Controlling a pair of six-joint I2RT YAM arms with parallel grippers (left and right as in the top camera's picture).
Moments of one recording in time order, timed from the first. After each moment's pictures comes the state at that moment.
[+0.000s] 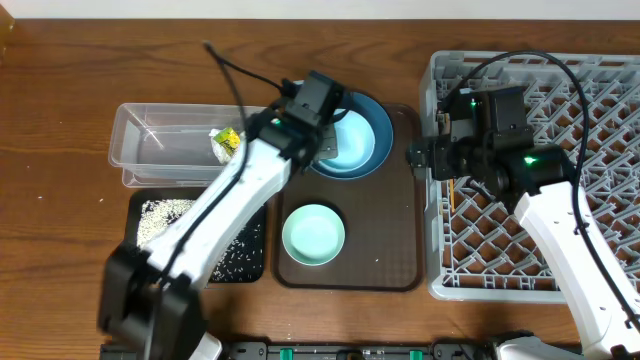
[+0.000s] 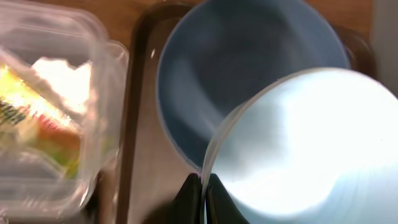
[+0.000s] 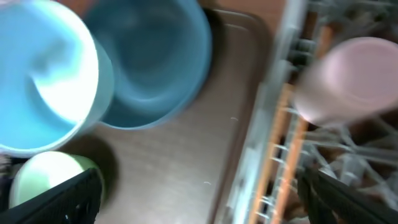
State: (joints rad) left arm -0.53 1.67 1.42 -0.85 -0.13 -0.60; right arm 0.24 1.40 1.17 -0.74 -0.23 0.12
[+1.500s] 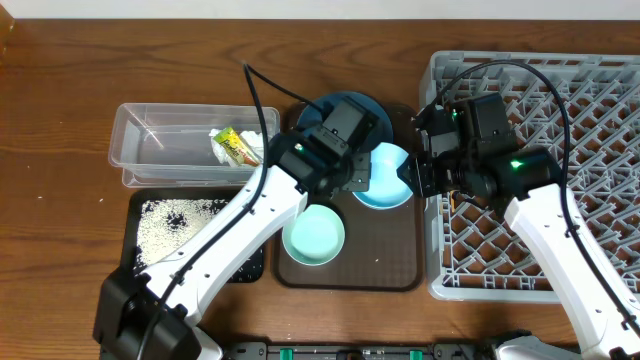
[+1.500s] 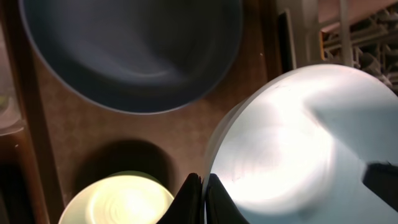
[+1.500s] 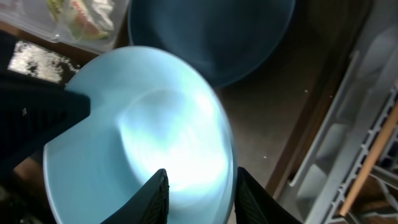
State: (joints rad) left arm -0.70 1.63 1.42 -0.88 0.02 -0.57; right arm 0.31 1.40 1.17 -0.84 -0.34 0.12
